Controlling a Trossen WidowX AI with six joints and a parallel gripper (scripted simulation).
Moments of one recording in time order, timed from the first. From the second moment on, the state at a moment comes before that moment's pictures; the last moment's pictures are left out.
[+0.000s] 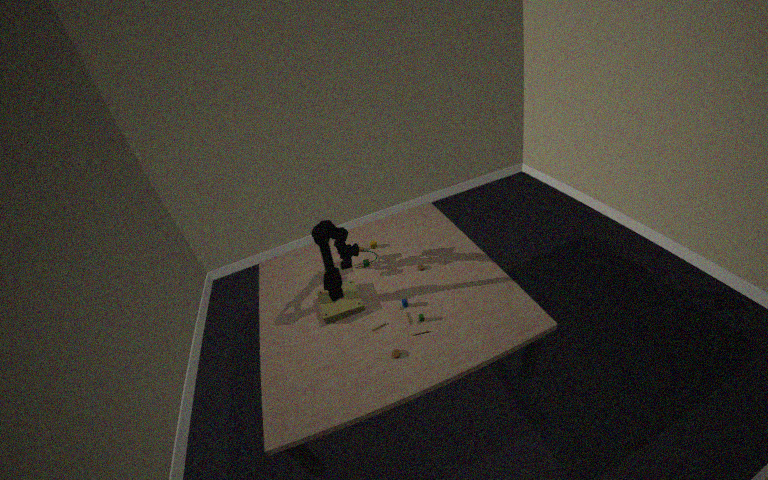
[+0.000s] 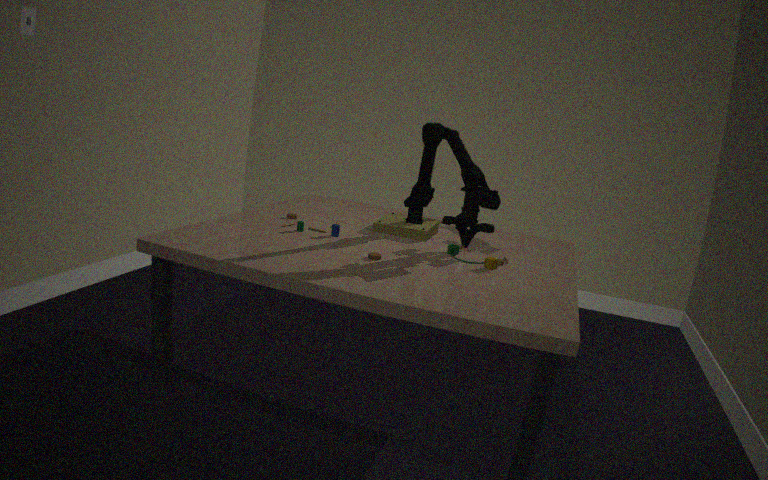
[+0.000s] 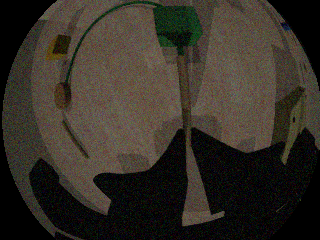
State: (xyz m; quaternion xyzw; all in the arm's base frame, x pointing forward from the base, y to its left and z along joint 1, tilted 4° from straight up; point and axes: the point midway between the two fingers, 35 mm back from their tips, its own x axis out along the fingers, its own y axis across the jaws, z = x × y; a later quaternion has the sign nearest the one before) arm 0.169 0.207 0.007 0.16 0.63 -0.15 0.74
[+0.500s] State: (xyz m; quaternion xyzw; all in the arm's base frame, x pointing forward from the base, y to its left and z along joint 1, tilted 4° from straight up) arm 0.150 0.215 0.006 0.16 0.63 -0.14 0.74
